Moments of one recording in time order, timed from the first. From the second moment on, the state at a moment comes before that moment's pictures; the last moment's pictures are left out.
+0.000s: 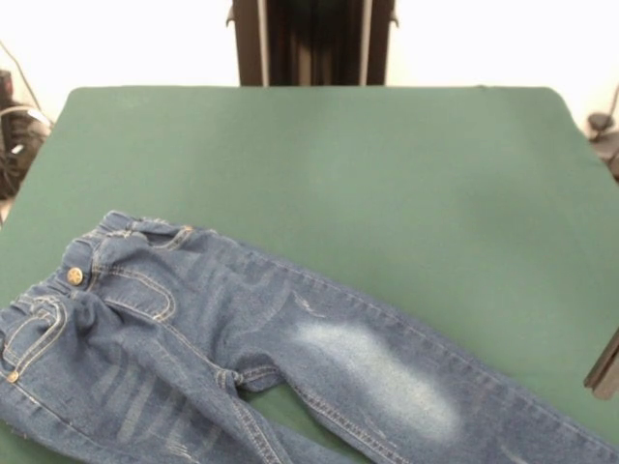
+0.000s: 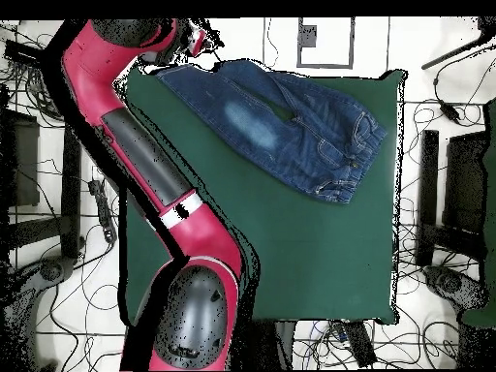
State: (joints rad) arm -0.13 -0.13 1.46 0.82 1.34 -1.57 -0.23
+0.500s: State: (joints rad) arm -0.13 -0.13 1.46 0.82 1.34 -1.58 -0.23
